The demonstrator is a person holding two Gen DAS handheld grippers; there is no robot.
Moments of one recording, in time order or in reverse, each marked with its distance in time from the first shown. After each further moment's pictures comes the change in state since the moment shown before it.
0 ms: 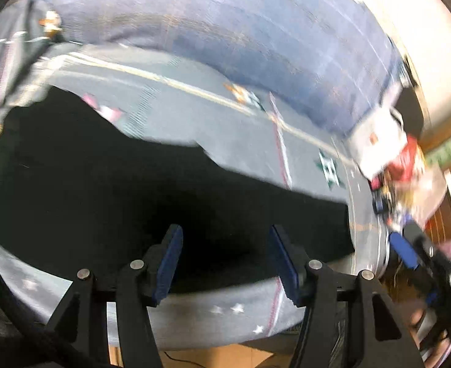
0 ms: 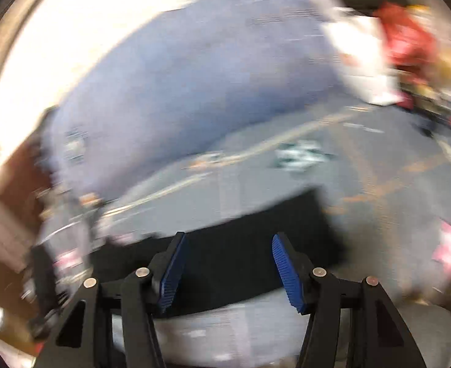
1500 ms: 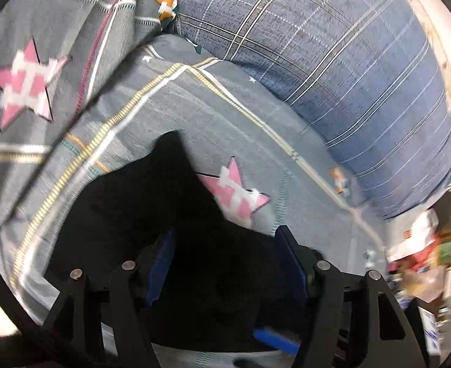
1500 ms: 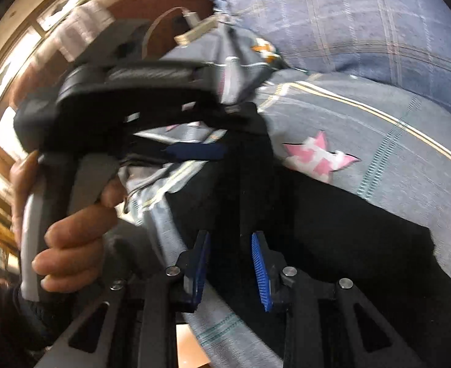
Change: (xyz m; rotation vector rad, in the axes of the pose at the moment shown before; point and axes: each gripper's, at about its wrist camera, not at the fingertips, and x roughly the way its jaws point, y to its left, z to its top) left arm -0.003 0.152 0.079 -0.283 0.016 0.131; right arm 0.191 0.236 -0.093 -0.649 0.522 0.528
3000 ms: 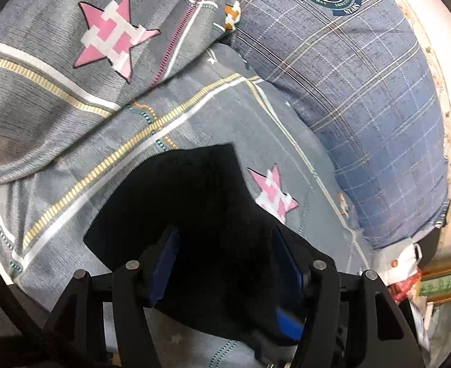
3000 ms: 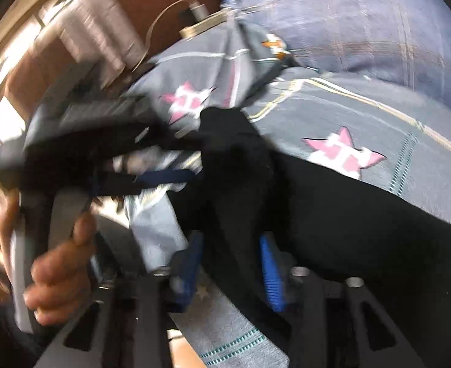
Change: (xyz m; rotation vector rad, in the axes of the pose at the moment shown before) left arm -0.034 0.073 -0.032 -0.205 -0.092 -0.082; right arm 0.039 0.030 -0.007 -0.050 -0.008 -0.101
